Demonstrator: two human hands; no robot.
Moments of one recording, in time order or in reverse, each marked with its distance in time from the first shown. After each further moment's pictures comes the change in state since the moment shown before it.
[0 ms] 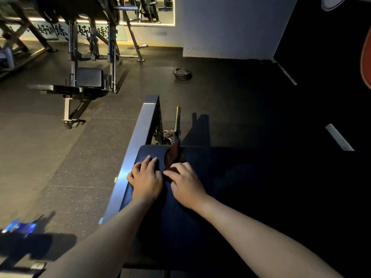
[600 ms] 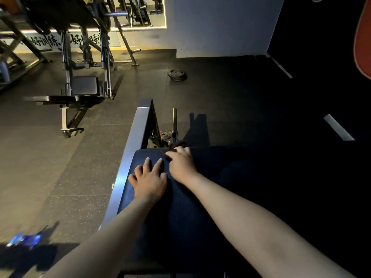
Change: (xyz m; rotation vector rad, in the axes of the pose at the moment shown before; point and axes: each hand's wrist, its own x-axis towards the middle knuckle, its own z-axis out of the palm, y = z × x) left_hand -0.001 0.027 -0.001 0.172 -0.166 0.021; right_hand 0.064 0.021 -0.008 0.099 -0.051 0.380
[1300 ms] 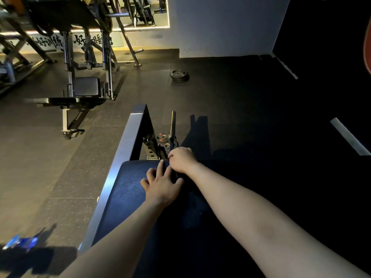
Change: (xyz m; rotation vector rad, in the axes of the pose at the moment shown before) left_hand 0.028 0.079 0.022 0.007 -0.087 0.036; right_hand 0.074 0.039 -0.050 -0.243 -0.289 -0.010
